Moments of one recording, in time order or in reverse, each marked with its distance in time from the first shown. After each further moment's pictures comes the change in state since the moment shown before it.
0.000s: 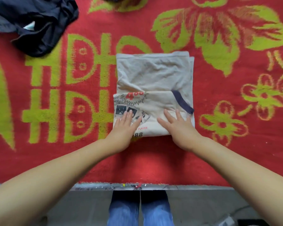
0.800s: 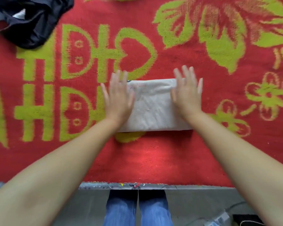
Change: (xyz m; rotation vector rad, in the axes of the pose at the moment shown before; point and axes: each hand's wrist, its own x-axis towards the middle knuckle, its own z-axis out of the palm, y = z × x) left_hand 0.058 -0.025 -0.029 -0.352 0.797 -0.266; right_hand 0.068 0.034 -0.034 0.289 0.736 0.262
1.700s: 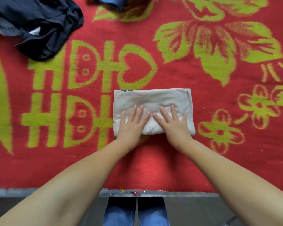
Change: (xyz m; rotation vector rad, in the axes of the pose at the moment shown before) left_hand -0.051 0.016 0.015 0.342 -0.492 0.281; right_hand -0.062 -0.012 0.016 -0.253 -0.487 -0.259
